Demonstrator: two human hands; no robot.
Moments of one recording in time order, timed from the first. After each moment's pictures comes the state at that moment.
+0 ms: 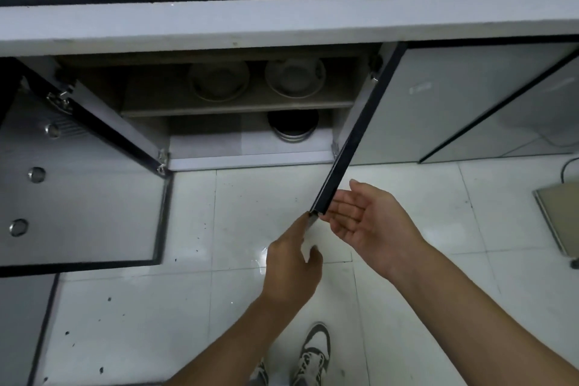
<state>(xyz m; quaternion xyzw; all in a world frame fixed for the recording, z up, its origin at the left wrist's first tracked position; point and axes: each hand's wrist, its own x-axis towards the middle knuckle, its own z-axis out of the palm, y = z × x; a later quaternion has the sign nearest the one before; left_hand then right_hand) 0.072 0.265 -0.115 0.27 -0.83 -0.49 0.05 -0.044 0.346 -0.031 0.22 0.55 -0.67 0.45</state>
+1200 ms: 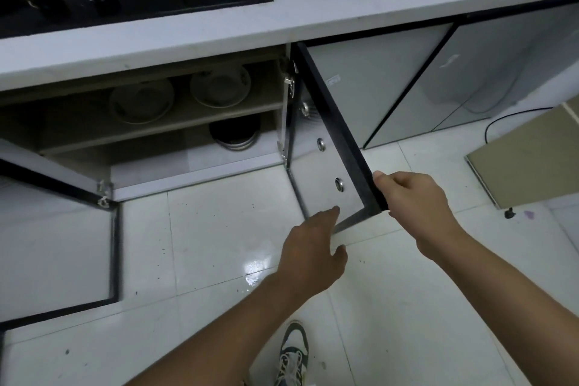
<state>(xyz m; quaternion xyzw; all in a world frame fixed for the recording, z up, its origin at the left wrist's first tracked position) 0.004 0.380 -0.097 0.06 -0.91 -0.40 -0.09 -0.092 0.504 -0.005 0.10 0.90 -0.39 0.18</state>
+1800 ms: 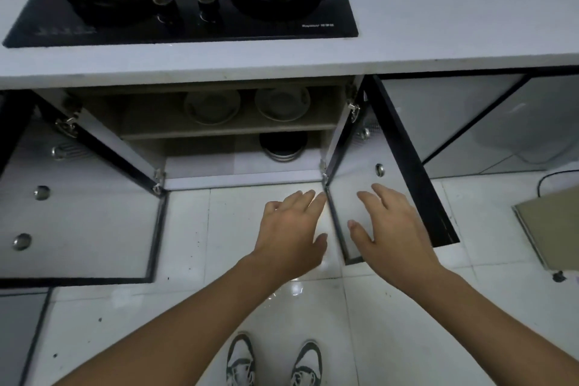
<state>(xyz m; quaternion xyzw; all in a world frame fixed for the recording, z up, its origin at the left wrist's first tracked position) 0.020 0.259 -0.053 0.06 -0.98 -0.17 -0.02 -0.049 0.418 -0.009 -0.27 0.95 -0.10 0.10</state>
